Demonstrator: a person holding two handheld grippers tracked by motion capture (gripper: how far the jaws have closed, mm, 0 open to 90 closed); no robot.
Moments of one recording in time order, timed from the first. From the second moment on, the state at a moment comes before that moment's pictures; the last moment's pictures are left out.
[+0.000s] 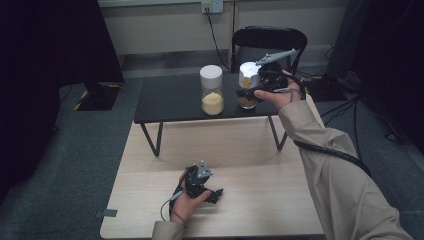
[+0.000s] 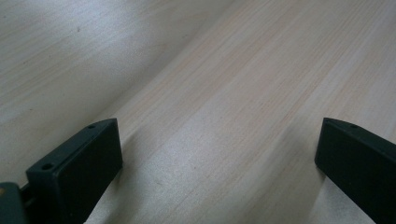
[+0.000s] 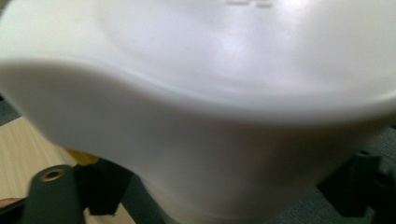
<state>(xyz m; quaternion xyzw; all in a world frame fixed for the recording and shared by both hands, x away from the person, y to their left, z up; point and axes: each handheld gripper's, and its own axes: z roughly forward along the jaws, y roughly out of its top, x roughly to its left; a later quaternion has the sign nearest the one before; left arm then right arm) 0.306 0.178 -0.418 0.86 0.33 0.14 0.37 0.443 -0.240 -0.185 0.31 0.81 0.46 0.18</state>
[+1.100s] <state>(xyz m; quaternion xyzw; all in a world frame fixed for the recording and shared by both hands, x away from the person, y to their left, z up) 0.306 0.178 -0.418 0.86 0.33 0.14 0.37 0.417 -0.255 -0.192 0.34 0.80 0.46 0.16</state>
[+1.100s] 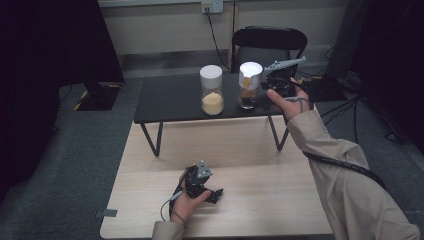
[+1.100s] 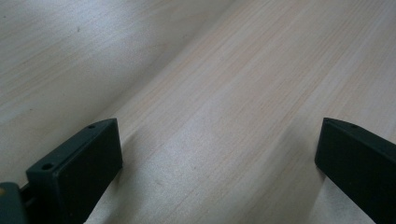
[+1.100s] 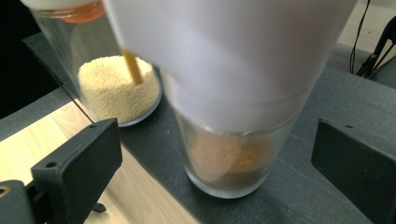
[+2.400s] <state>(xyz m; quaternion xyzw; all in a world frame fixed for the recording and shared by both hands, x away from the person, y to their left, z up) 0.306 0.178 -0.418 0.85 0.33 0.14 0.37 0.375 -0.265 -0.236 0.31 0.81 0.48 0.14</state>
